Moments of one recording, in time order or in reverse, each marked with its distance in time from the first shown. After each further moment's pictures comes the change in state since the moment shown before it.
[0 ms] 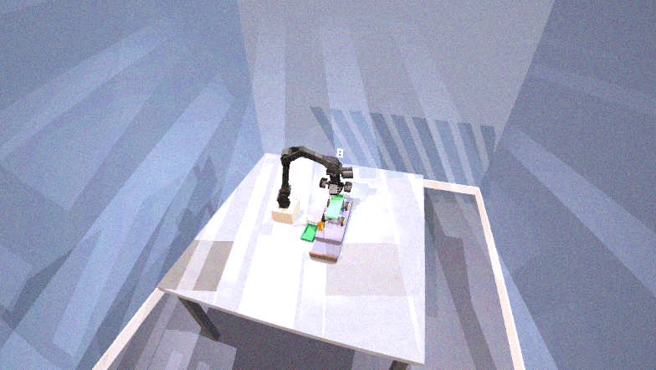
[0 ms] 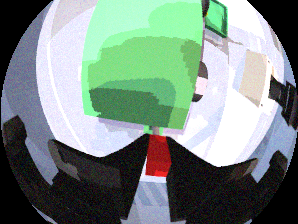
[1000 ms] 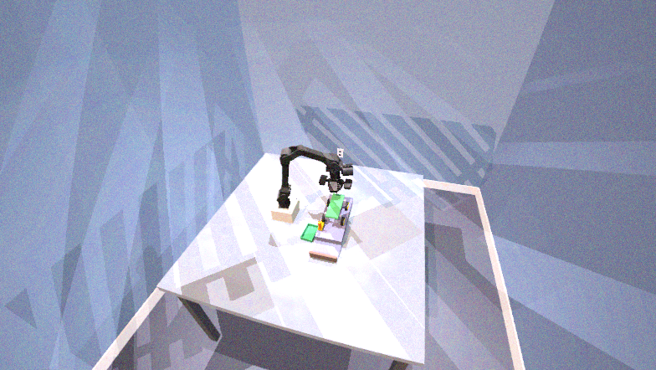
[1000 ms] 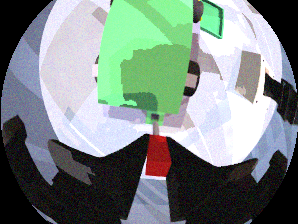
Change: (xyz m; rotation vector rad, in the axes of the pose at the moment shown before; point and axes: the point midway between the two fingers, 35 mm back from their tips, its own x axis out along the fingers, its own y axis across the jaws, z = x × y) arm -0.021 0.000 -0.005 -0.002 -0.001 -0.001
